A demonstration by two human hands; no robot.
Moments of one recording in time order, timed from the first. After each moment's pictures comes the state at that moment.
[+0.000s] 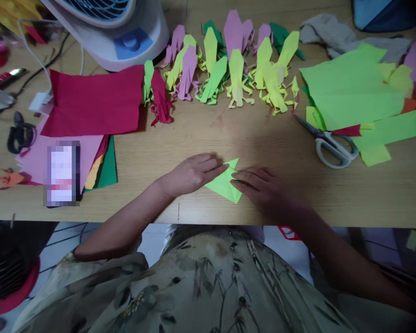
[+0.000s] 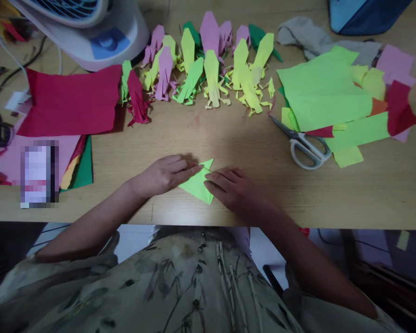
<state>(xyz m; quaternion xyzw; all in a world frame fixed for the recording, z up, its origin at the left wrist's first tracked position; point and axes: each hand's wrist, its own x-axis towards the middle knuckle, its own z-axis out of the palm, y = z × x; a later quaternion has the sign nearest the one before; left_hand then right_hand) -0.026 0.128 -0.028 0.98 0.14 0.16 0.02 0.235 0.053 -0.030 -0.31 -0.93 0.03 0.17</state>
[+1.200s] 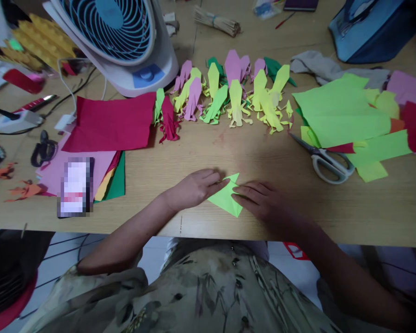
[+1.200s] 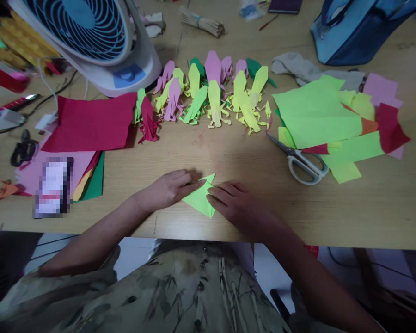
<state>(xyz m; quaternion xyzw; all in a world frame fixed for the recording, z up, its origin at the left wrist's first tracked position) -0.026 0.127 -0.027 0.98 0.15 0.13 -0.01 0.239 0.054 -0.031 -0.30 -0.94 0.06 0.14</state>
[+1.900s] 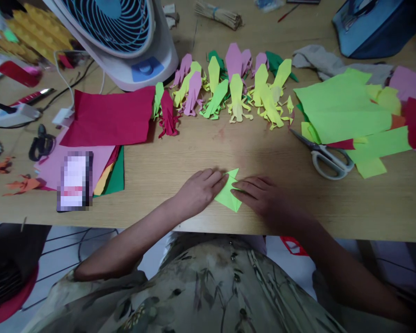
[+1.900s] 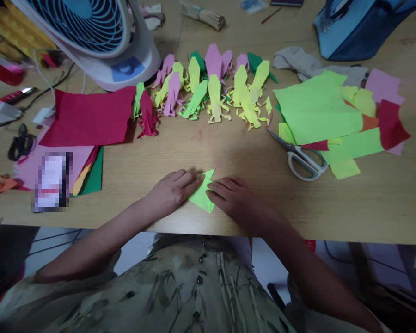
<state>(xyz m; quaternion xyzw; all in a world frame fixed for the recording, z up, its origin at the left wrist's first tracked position) -0.012 0.093 -0.018 0.96 0.26 0.05 -0.04 0.237 0.055 -0.025 -0.31 -0.94 0.08 0.14</state>
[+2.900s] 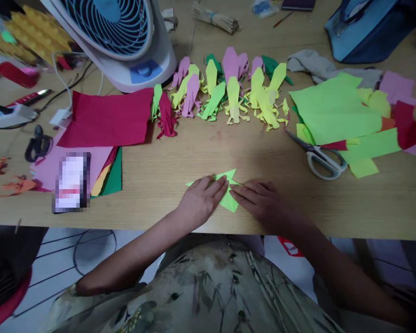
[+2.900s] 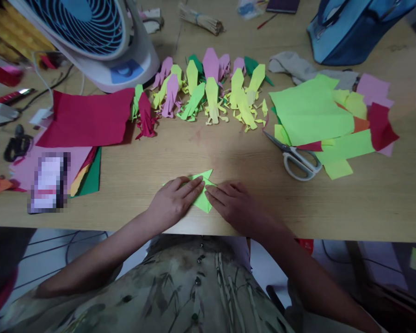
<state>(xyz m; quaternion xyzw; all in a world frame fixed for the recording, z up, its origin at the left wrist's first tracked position) -0.003 0.065 -0.024 0.95 0.30 0.08 -0.04 0.239 0.041 -0.028 -0.32 -0.94 0.02 0.12</state>
